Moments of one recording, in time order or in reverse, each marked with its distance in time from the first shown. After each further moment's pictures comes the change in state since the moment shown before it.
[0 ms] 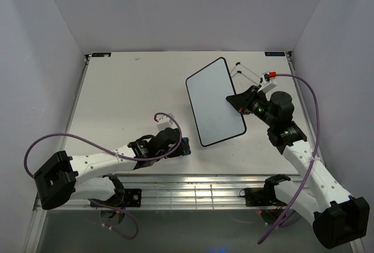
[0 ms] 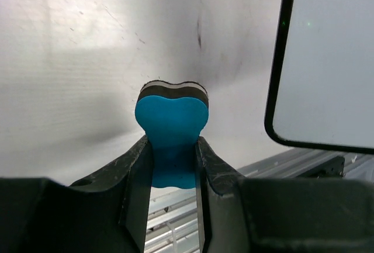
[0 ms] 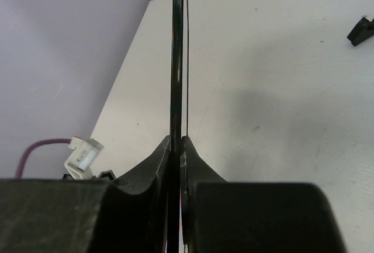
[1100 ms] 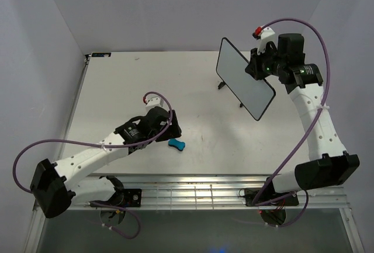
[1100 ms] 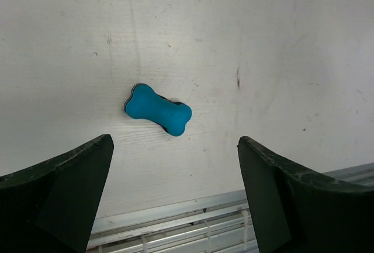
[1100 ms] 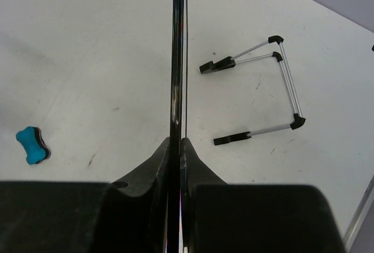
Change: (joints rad) left arm 0.212 -0.023 0.254 -0.376 -0.018 0.222; right arm -0.137 0.486 0.913 -0.835 -0.013 -0.871
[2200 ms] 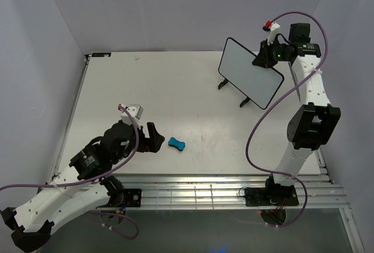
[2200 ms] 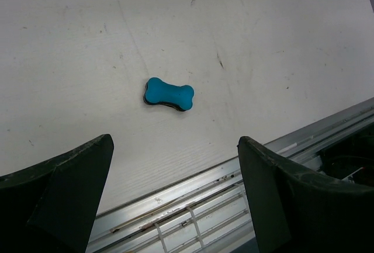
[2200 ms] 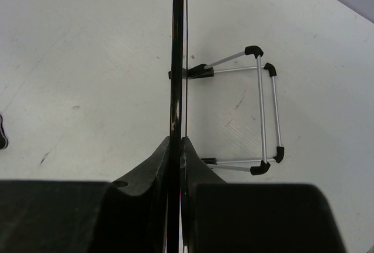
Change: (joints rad) left arm 0.000 -0.559 -0.078 -0.156 0.060 0.300; right arm -0.264 0.487 0.296 -0.046 -0.387 -0.238
